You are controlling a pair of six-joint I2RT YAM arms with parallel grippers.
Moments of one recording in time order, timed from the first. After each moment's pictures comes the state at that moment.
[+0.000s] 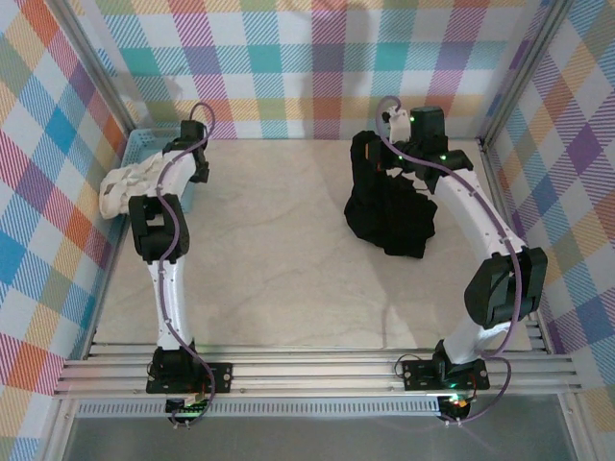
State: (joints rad) left arm 0.05 2.39 2.12 -0.76 -0.40 0.24; right arm 0.25 1.66 1.59 -0.50 -0.37 0.13
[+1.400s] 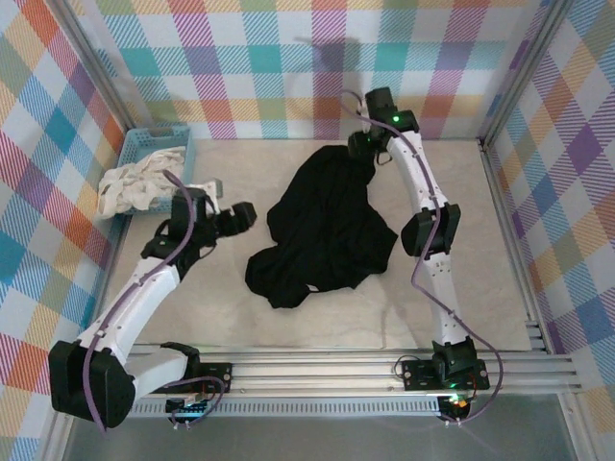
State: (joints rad) left arm -0.28 1.11 0.85 -0.32 0.17 -0.48; right arm 0.30 2.57 2.80 -1.24 0.06 0.00
